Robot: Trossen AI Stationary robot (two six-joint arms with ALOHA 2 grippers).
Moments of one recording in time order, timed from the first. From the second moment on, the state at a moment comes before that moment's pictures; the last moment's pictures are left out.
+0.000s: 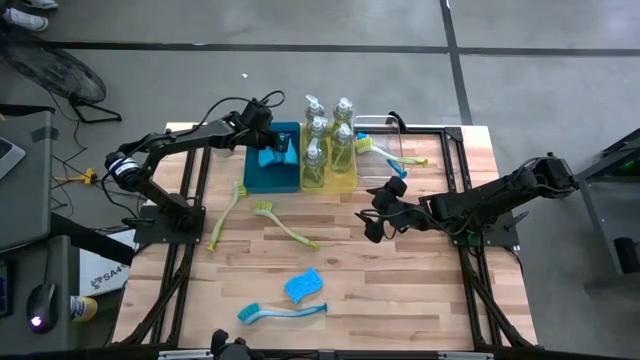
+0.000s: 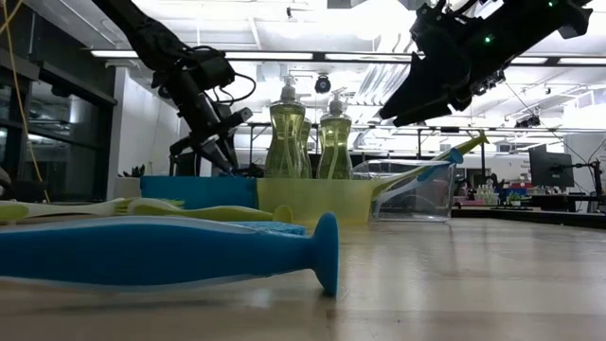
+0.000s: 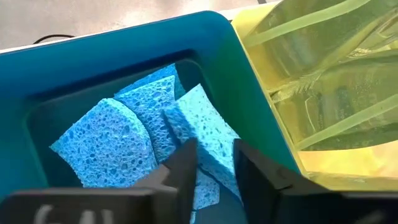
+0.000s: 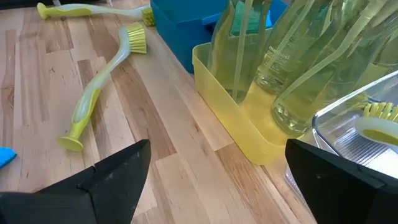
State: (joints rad) left arm 0.75 1.50 0.96 -0.29 0.01 -0.50; right arm 0.19 1.26 0.64 -0.01 0.60 0.34
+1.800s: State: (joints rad) left arm 0.05 0.76 0.57 -0.41 -0.36 -0.64; right arm 0.24 1.58 0.92 0.13 0.46 0.17
